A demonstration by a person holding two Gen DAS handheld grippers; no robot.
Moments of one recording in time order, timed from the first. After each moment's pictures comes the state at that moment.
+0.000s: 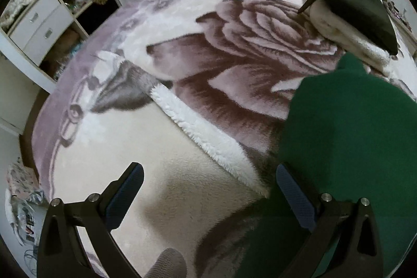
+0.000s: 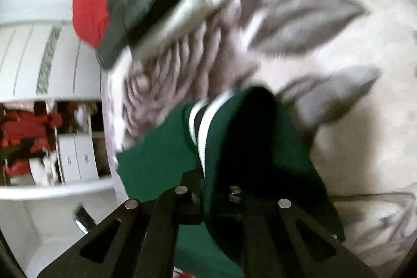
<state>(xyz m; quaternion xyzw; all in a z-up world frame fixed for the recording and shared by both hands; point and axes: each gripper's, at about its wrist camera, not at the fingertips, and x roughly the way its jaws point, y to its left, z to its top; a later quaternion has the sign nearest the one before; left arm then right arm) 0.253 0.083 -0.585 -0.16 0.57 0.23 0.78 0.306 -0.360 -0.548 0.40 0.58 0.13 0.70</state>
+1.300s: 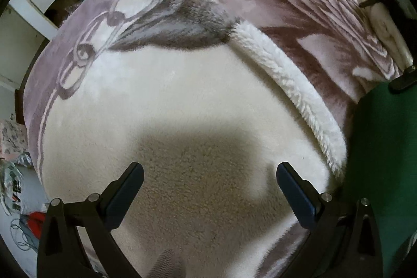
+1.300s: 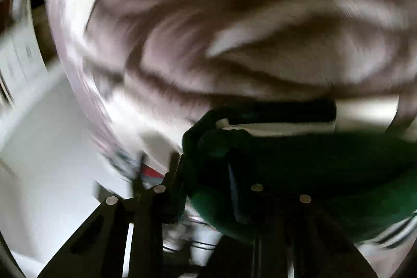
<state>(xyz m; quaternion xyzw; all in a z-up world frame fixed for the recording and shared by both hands) 0.195 0.161 -0.651 -0.25 0.61 0.25 0.71 0.448 -0.056 -0.616 0.21 0.88 0.18 0.39</state>
